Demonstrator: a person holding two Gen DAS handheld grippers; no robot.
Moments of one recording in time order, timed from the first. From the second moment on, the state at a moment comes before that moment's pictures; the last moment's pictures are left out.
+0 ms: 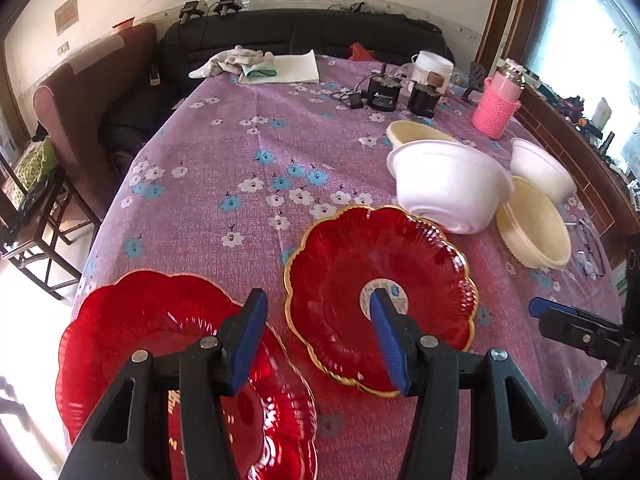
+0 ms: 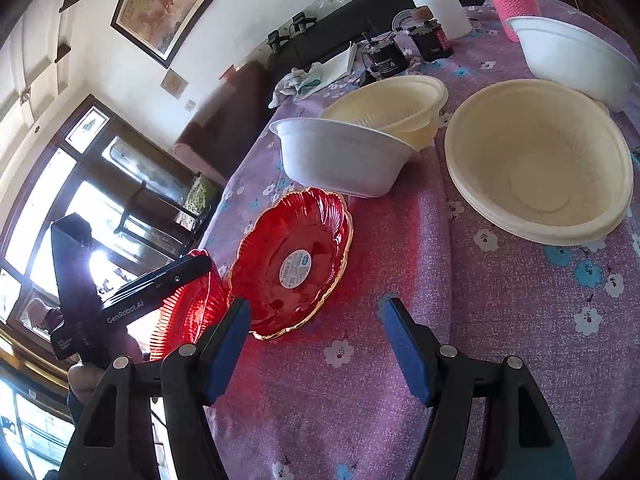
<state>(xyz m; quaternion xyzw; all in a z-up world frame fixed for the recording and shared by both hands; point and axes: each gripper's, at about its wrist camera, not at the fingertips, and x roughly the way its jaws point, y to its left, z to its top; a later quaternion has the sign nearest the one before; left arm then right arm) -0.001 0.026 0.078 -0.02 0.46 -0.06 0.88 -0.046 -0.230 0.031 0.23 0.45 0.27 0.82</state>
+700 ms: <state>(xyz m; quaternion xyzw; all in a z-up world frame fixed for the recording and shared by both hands) 0.059 0.035 0.040 -0.02 0.53 -0.04 0.85 -0.019 -0.196 0.004 0.24 0.50 0.27 0.79</state>
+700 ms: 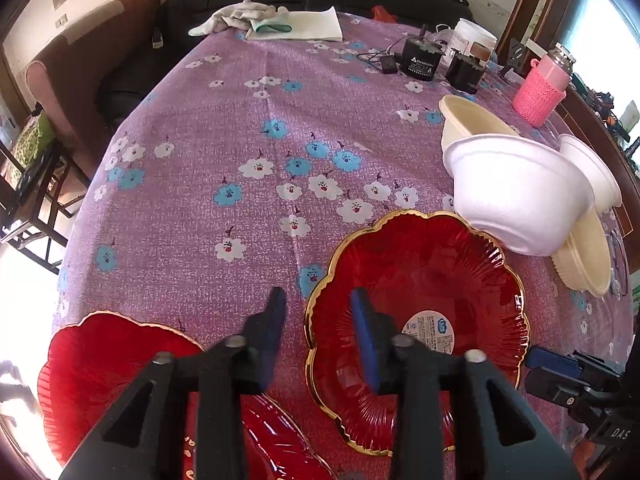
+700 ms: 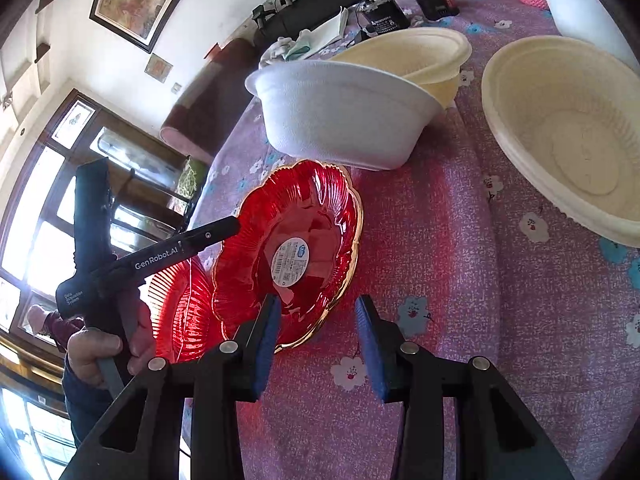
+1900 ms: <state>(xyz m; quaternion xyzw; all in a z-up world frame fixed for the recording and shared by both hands) -0.026 -0.025 0.034 -0.01 0.47 -0.08 0.88 -0.050 -0.245 0.004 0.18 0.49 0.21 0.83</state>
